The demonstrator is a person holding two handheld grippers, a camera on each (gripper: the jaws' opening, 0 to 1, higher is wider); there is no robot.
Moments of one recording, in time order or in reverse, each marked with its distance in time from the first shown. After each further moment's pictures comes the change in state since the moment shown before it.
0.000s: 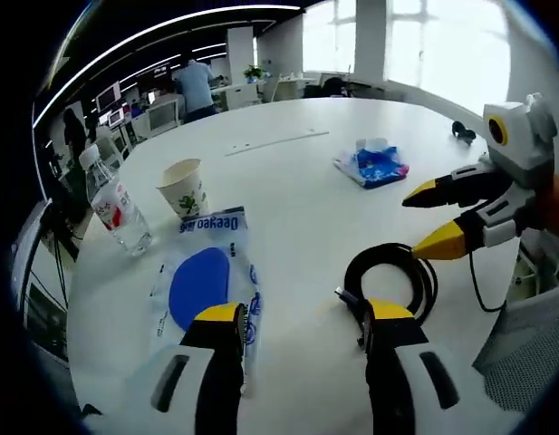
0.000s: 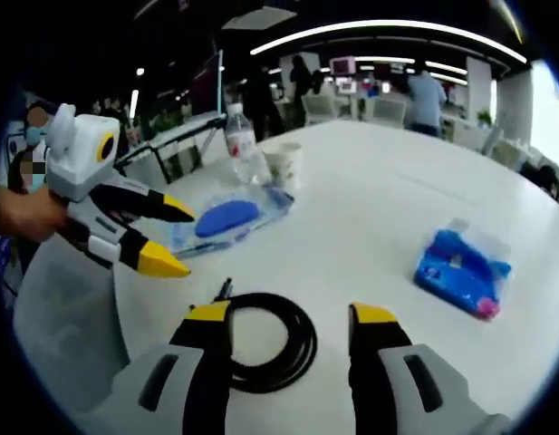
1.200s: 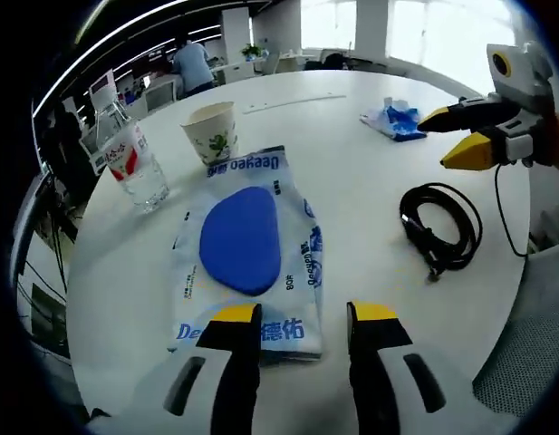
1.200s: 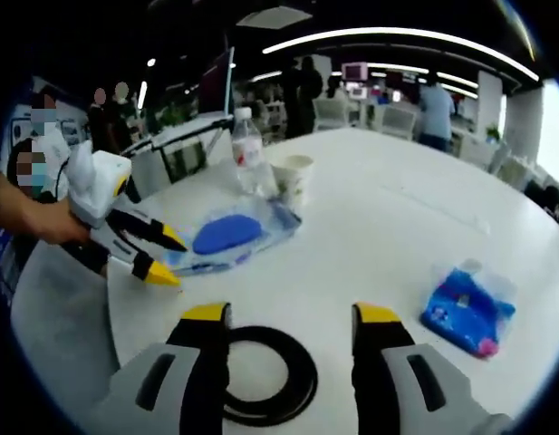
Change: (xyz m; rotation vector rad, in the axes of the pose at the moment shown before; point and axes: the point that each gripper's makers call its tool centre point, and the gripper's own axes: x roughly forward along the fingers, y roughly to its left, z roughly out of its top) left arm 0.013 0.054 -0.063 0.037 0.129 -0.019; right arm 0.024 0.003 0.028 -0.057 0.001 0.002
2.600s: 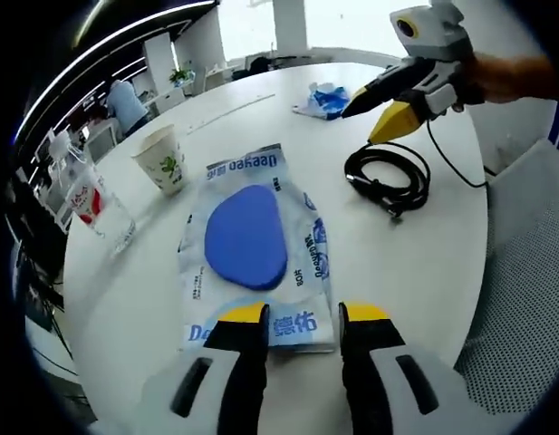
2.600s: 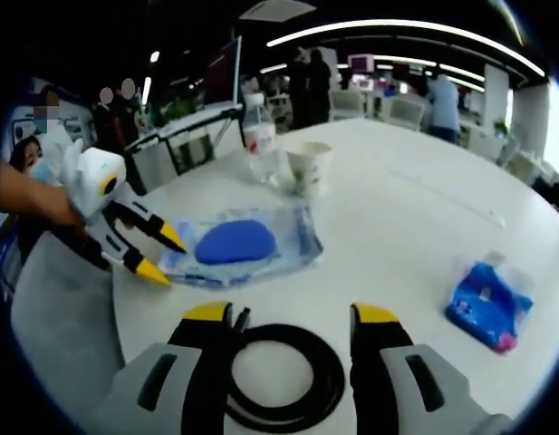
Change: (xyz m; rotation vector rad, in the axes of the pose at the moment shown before) left arm -0.017 -0.005 -0.017 0.325 -0.023 -0.160; right arm 0.015 0.022 -0.006 -0.001 0.034 0.041
